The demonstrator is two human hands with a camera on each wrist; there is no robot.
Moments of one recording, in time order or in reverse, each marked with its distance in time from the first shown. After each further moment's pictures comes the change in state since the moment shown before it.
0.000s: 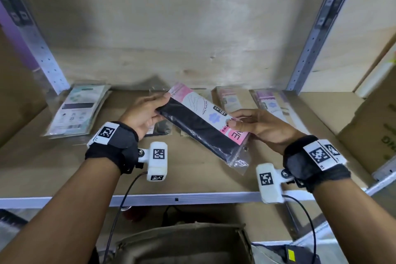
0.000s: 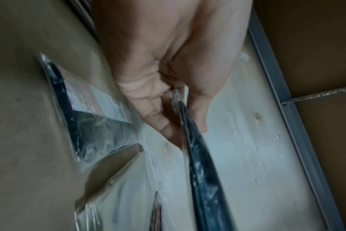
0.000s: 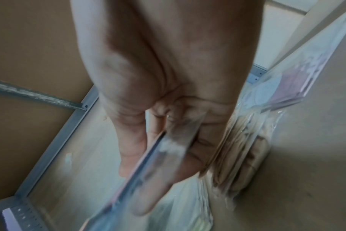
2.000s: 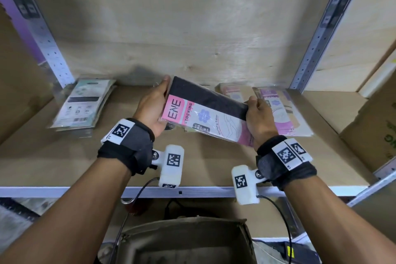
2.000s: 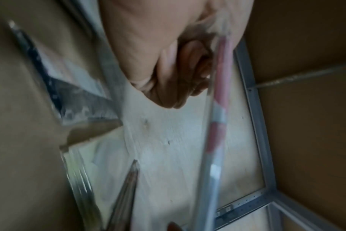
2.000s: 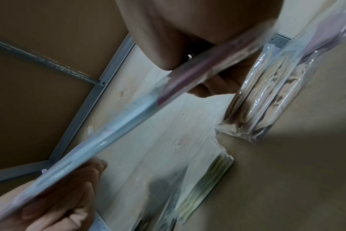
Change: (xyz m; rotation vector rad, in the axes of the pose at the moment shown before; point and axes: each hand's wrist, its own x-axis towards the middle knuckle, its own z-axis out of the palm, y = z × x) left_hand -0.032 0.012 0.033 -0.075 0.050 -0.019; right_hand 0.024 -0.001 0.043 -0.163 0.730 0.047
